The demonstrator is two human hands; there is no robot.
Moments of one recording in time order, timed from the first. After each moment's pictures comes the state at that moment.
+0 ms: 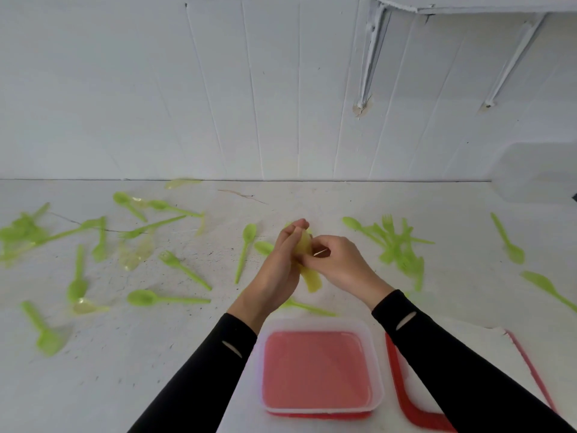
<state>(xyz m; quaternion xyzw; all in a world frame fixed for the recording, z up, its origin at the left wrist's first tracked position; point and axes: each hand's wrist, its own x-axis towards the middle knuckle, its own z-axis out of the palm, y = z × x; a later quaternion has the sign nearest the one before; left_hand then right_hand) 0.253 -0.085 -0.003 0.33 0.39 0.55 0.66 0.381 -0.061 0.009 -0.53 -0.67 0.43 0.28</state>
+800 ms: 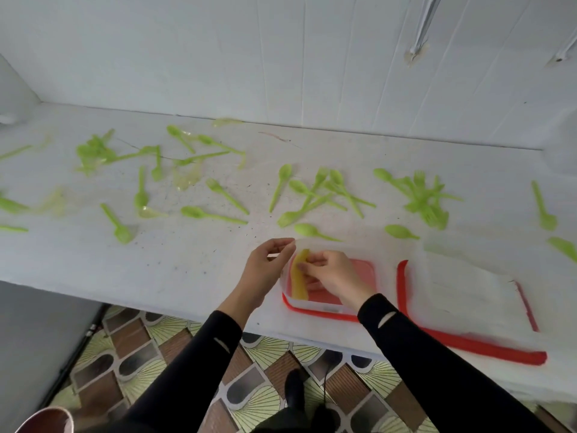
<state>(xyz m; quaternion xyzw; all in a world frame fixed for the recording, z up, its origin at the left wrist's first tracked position) 0.213 -0.228 -0.055 0.35 0.66 0.47 0.46 0.361 -0.183 -0.049 -0.53 -0.50 0.65 0.21</state>
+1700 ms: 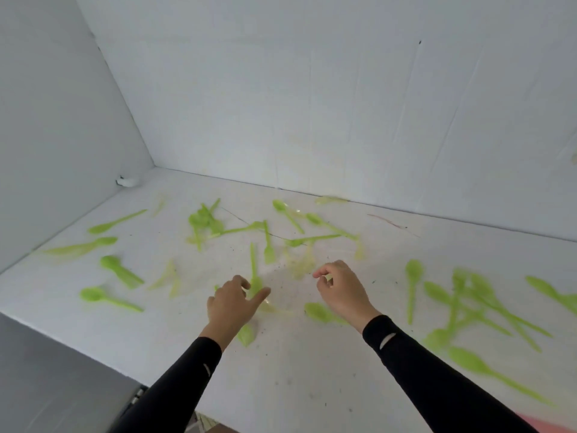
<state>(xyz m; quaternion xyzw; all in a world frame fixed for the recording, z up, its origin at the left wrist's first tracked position) -0.141 -0.203 -0.051 0.39 0.89 0.16 0.17 0.062 -0.092 -0.035 -0.46 -0.78 0.37 0.20</state>
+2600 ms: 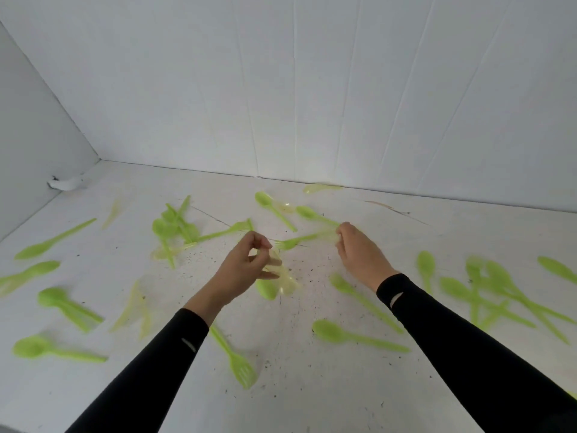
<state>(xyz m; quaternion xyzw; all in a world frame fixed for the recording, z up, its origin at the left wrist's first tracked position) -0.186 -0.101 -0.031 0.45 0.63 0.46 0.43 0.041 0.019 -0.062 -0.47 -0.85 0.17 0.14</state>
